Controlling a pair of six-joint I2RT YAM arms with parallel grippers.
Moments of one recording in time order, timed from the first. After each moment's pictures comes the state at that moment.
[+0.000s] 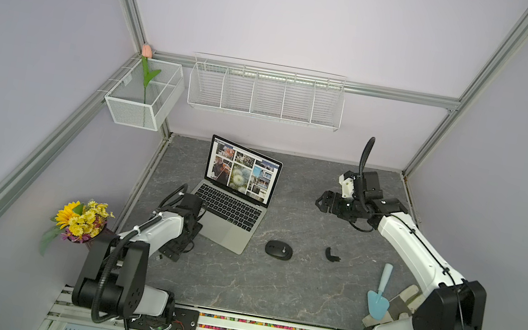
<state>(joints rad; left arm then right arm) -0.20 1.45 0.72 -0.68 -0.24 -1.30 0.35 1.51 1.28 -0.70 -0.23 0.42</state>
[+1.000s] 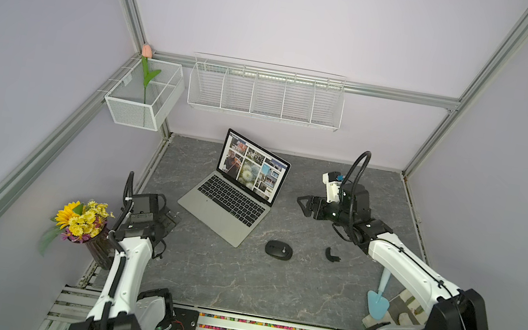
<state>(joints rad) 0.28 1.02 0.63 -0.65 0.01 -0.74 0.48 1.41 0.98 -0.09 -0.30 0.38</state>
